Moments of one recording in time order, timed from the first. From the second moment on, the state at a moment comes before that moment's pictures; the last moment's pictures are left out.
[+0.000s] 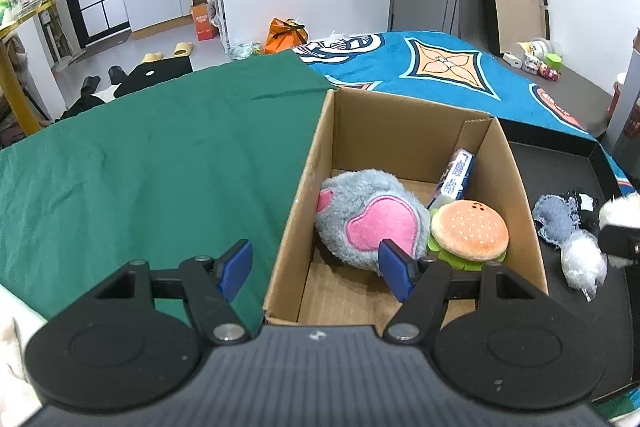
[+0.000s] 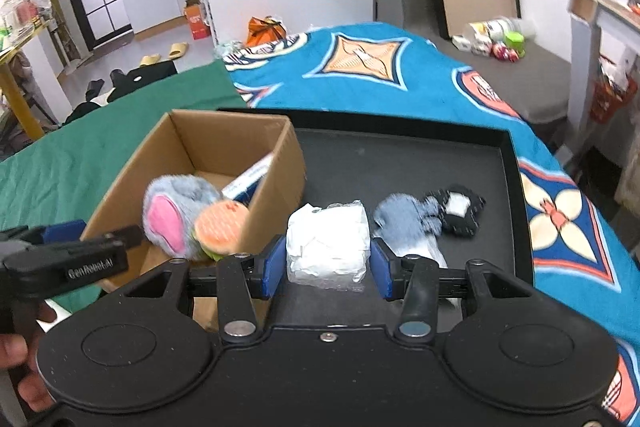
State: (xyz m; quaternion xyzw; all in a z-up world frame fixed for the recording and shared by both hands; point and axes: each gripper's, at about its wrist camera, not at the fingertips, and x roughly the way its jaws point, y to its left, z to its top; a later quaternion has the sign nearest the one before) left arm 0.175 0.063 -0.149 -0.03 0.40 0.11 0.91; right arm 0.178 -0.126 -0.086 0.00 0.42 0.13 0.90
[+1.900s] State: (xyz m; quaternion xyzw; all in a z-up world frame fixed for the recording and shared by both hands) left arm 0.179 0.085 -0.156 -0.08 0.42 0.12 0.89; right arm 0.181 -0.119 -0.092 -0.03 0.42 0.13 0.90
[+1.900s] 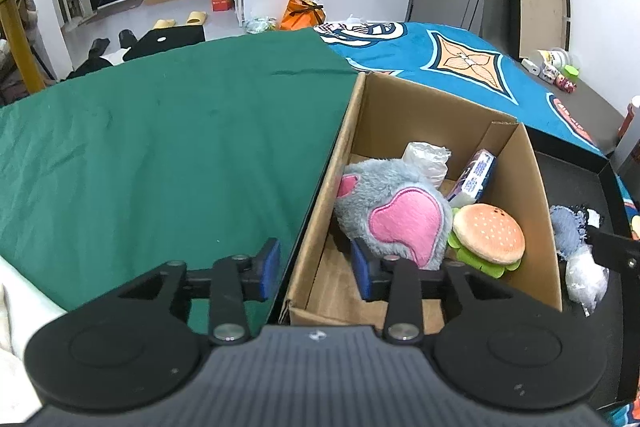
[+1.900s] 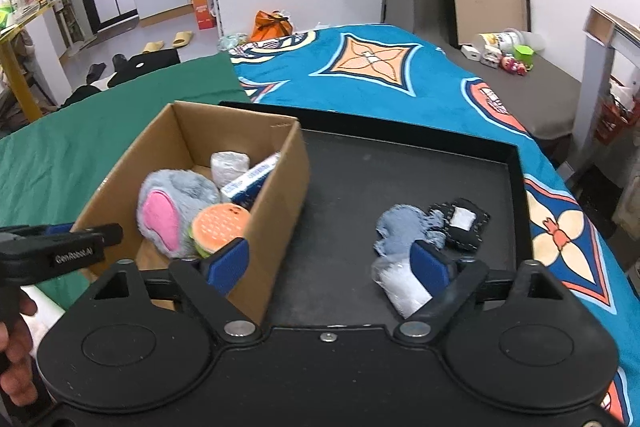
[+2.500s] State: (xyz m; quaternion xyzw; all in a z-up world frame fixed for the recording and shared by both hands) left arm 0.187 0.053 -0.168 -0.01 0.43 0.13 0.89; right arm 0.194 -0.165 -0.142 0.01 0.46 0.10 0.88
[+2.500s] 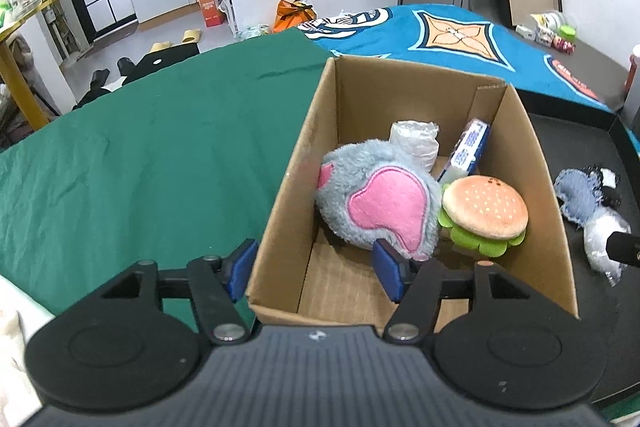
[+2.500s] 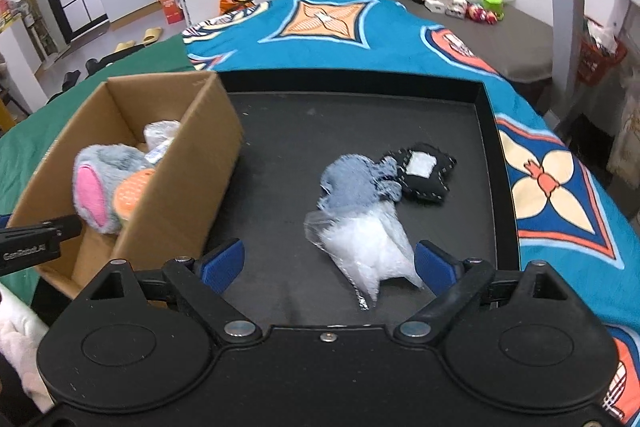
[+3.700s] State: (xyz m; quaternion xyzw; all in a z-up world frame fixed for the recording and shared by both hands) left arm 0.188 0.041 -0.169 0.02 0.43 0.14 0.89; right arm 0.198 -0.179 -0.158 0.00 0.47 0.08 0.88
